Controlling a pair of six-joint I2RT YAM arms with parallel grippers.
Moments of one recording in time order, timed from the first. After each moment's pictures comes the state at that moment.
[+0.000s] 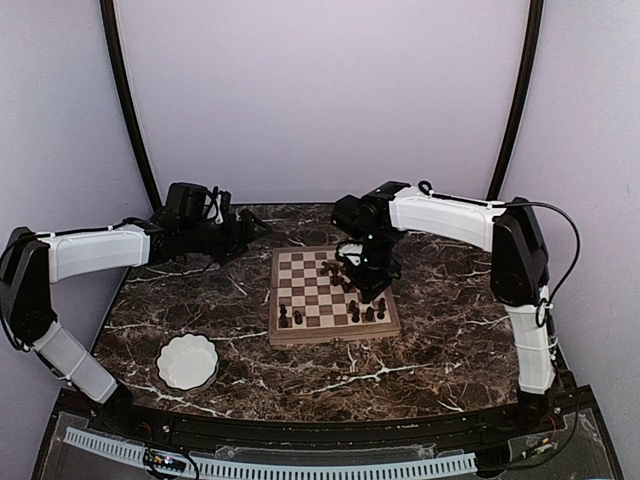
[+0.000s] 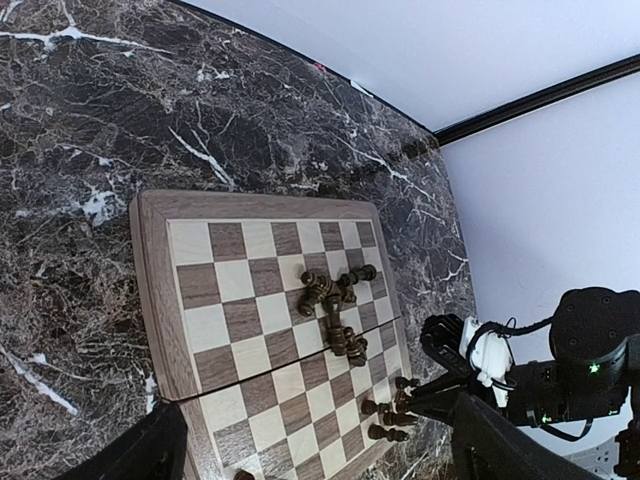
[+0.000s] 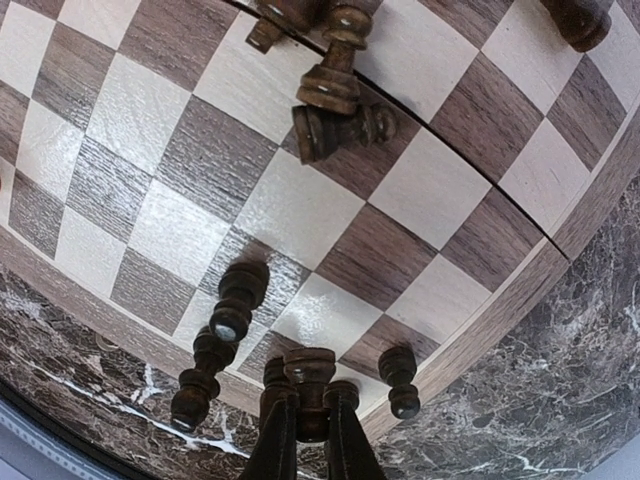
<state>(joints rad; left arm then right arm) -0.45 1.52 1.00 -0.03 0.34 -0.77 0.80 2.16 1.90 -1.29 -0.02 0.12</state>
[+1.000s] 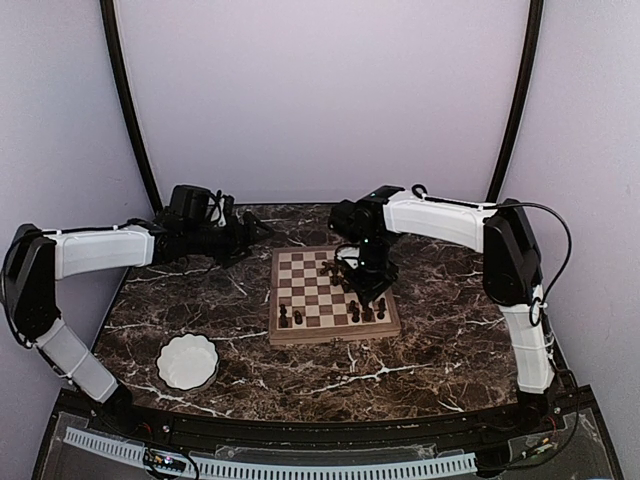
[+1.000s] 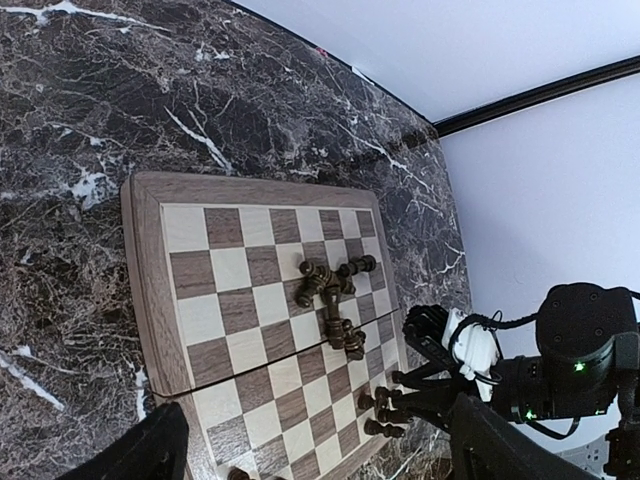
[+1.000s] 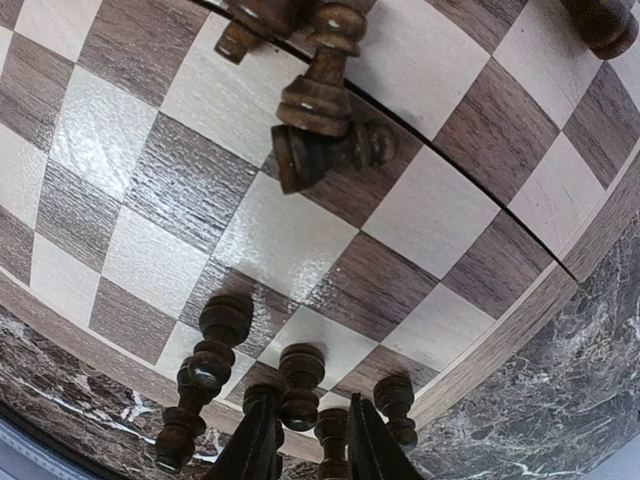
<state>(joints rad) -0.45 1.55 1.00 -0.02 0.37 -0.80 0.80 2.21 1.92 -1.29 0.00 0.13</state>
